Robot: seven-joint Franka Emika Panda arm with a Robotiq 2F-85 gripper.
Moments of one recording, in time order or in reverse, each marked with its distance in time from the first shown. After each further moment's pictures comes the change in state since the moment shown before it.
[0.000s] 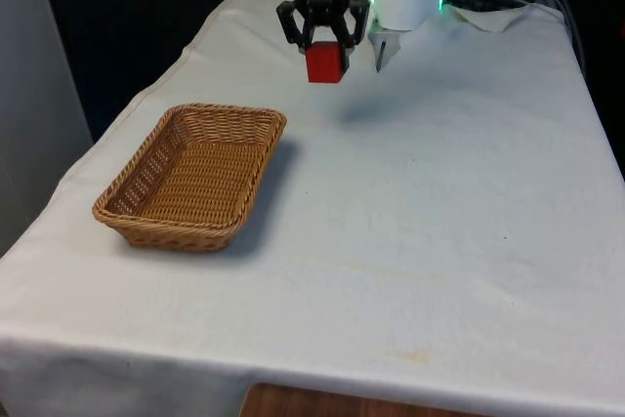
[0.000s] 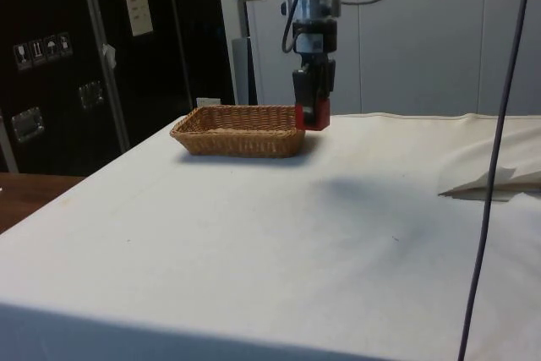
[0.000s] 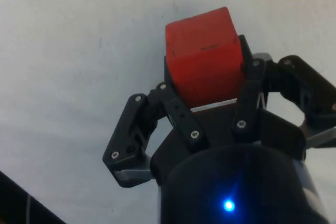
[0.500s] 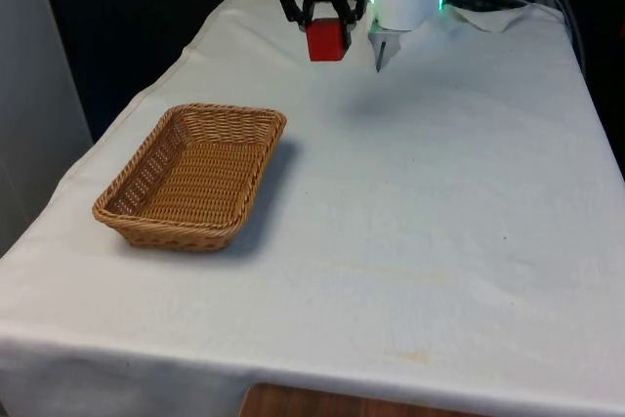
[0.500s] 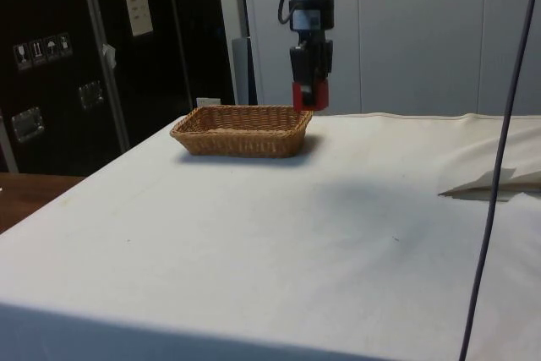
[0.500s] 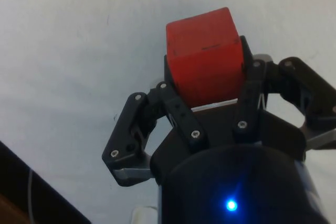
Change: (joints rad) arm -0.001 -0.077 -0.008 0.038 -0.047 -0.132 0.026
